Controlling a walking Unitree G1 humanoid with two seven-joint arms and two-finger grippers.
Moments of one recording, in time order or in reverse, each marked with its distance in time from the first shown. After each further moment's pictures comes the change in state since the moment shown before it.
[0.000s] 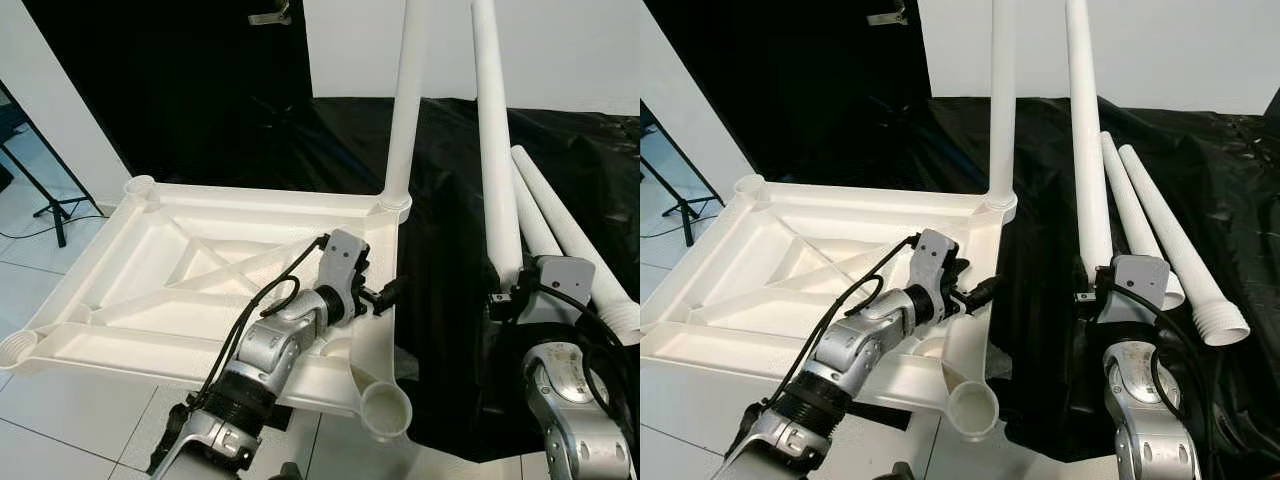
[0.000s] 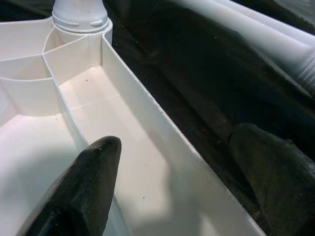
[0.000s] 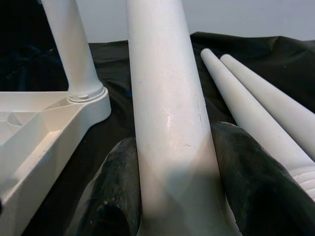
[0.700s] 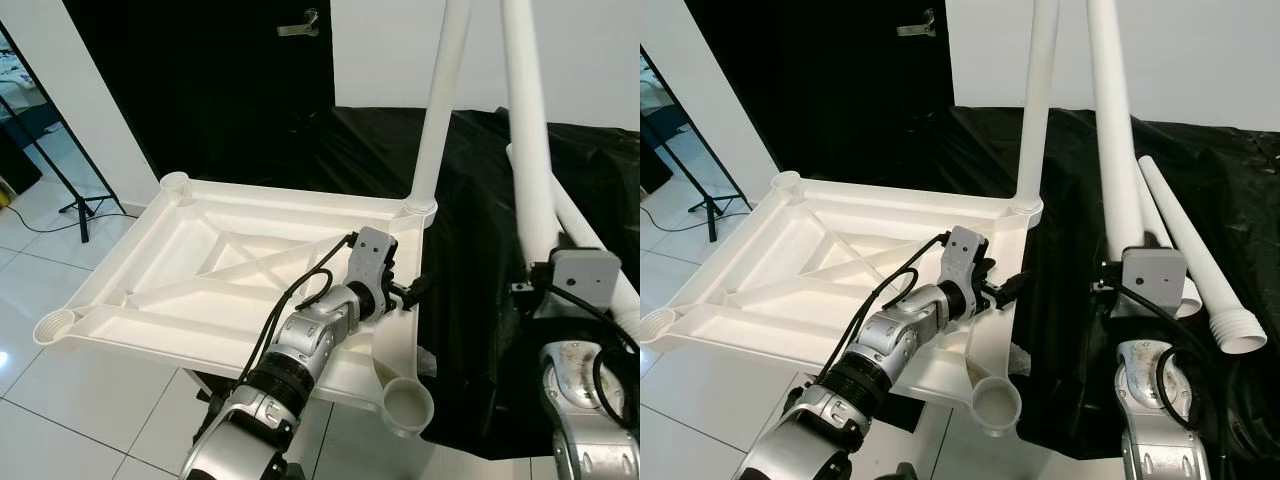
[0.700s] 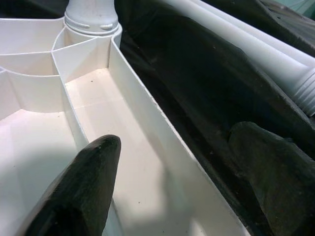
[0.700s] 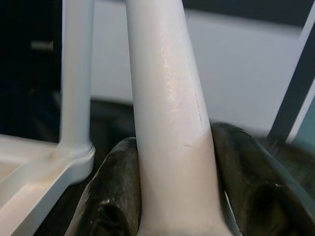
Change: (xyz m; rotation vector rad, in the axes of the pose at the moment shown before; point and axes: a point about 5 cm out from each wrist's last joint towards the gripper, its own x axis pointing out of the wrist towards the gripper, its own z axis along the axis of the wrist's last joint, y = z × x) left arm 0.030 -0.010 0.001 -0.072 -0.052 -0.008; right arm -0.010 -0.013 0.043 -0.293 -0.278 -0.160
